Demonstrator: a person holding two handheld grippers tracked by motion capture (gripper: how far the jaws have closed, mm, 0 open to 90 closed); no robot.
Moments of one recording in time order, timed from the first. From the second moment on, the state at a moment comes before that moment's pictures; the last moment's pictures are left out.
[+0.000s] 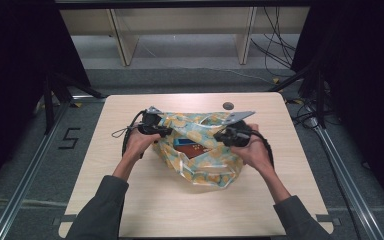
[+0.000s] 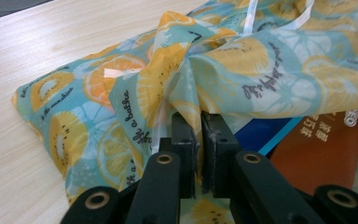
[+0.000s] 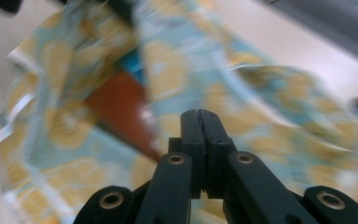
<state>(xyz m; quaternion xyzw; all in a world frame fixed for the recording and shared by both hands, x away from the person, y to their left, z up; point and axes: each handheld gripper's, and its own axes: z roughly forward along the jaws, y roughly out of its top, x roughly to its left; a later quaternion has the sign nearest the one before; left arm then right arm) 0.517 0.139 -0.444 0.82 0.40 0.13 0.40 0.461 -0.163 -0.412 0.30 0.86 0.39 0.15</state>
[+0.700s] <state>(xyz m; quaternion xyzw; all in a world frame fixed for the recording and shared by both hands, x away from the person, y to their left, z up) 0.502 0.131 -0.445 0.82 0.38 0.11 0.42 0.506 -0.146 -0.443 0.33 0.88 0.25 0.25</state>
